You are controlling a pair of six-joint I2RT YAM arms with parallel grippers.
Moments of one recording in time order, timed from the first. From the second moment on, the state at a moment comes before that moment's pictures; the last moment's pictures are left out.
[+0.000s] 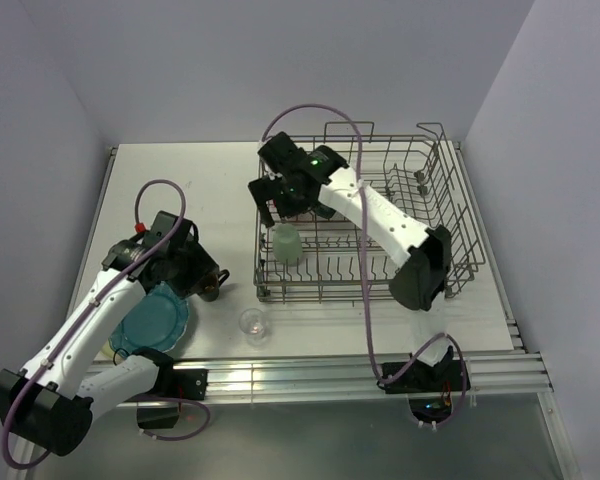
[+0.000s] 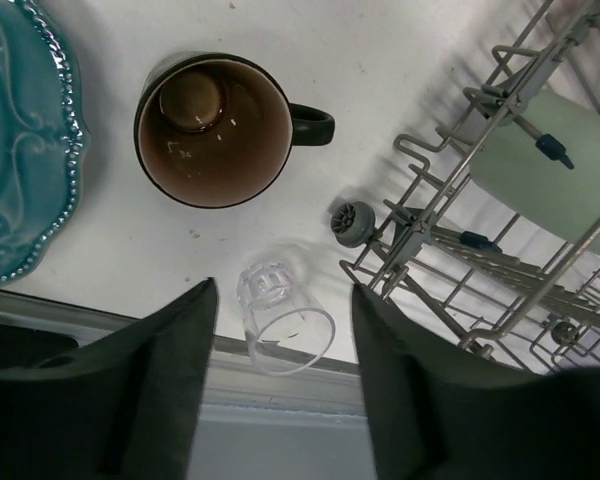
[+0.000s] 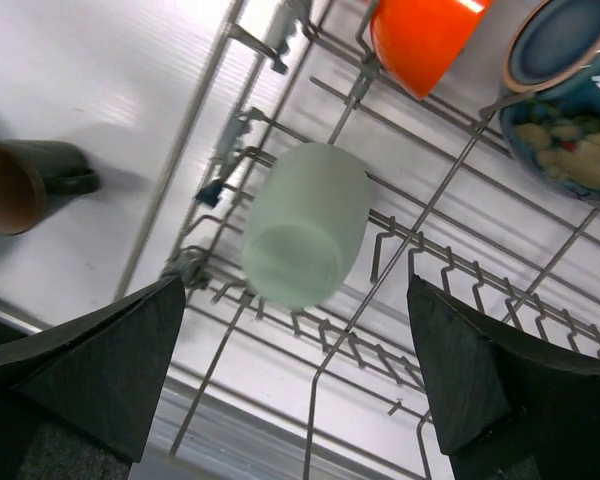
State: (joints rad) left arm -0.40 1.02 0.96 -1.02 -0.05 -1.09; right arm 0.78 2.01 2.10 -1.16 0.11 0.29
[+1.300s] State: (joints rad) left arm -0.15 1.30 0.81 -0.83 0.05 -0.99; right arm 0.77 1.31 1.63 -1.03 0.16 0.32
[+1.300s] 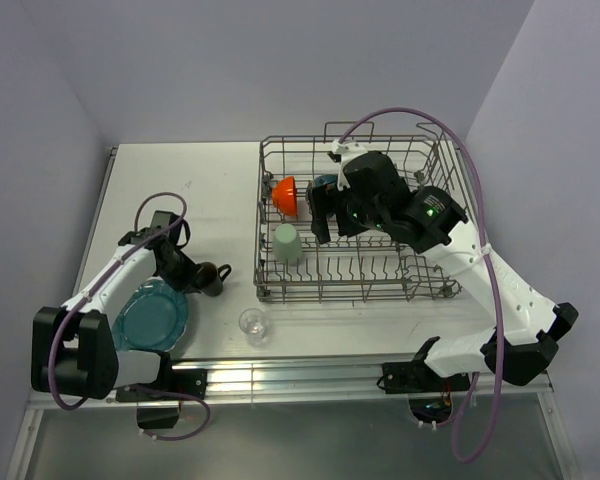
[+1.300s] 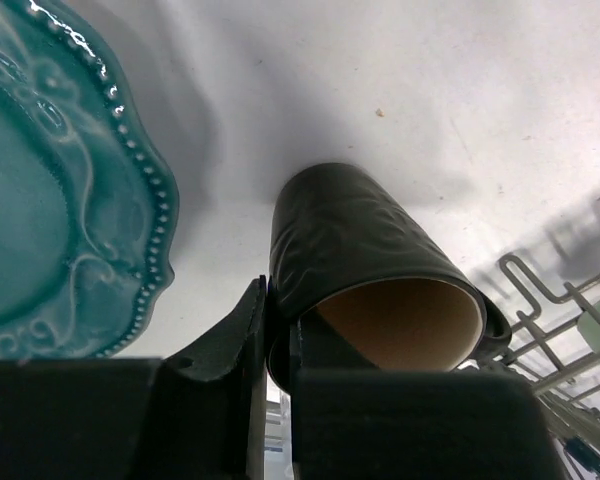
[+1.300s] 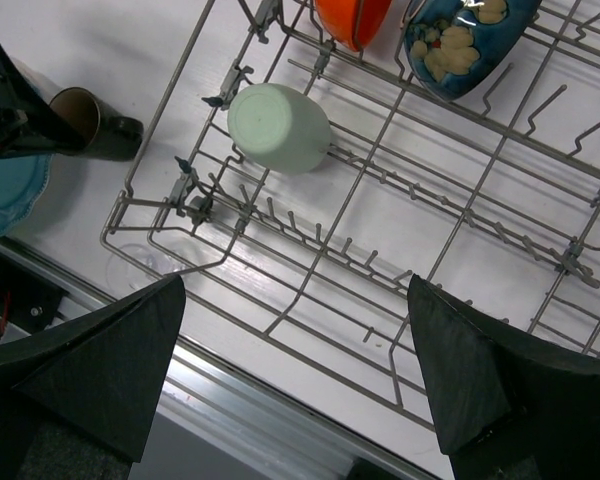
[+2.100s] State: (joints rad) left arm -0.12 0.85 1.20 -0.76 0.44 -1.13; right arm 0.50 1.31 1.40 -0.58 -0.66 0.72
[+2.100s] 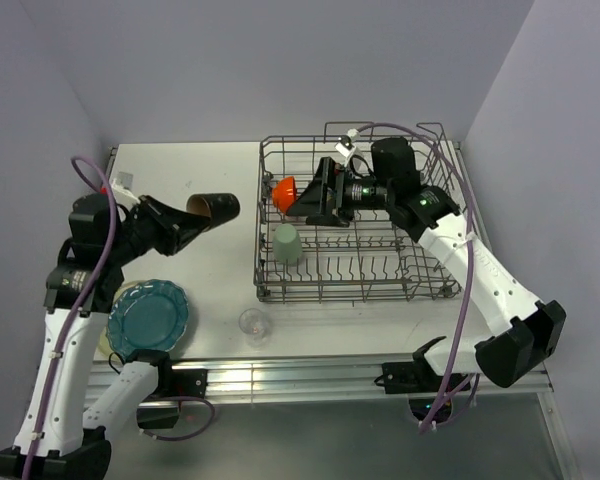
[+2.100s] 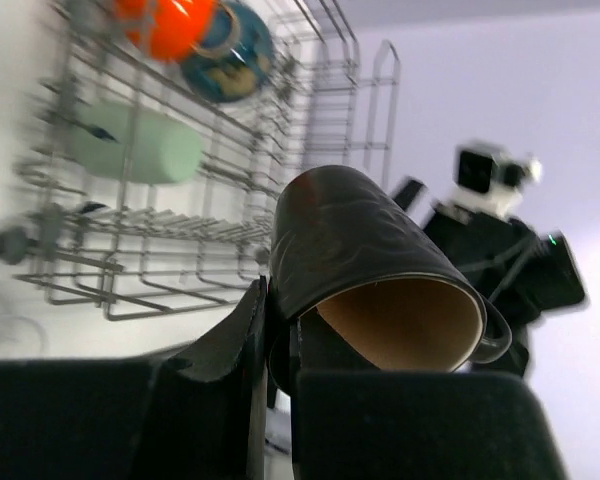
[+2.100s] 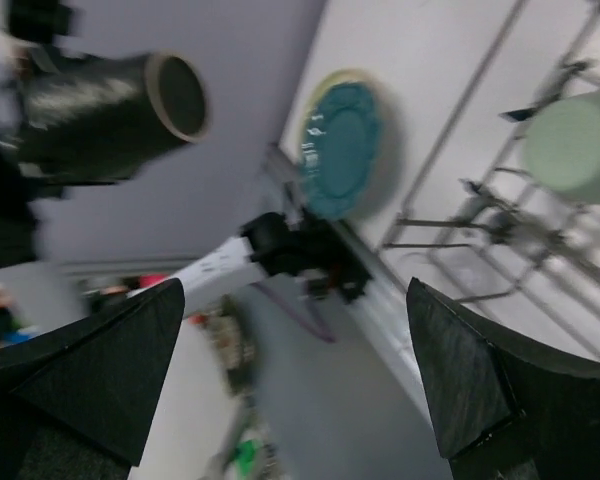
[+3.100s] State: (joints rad) left arm -0.12 0.75 1.08 -0.49 0.69 -0.73; right arm 0.68 1.31 1.10 0.30 -0.85 1.98
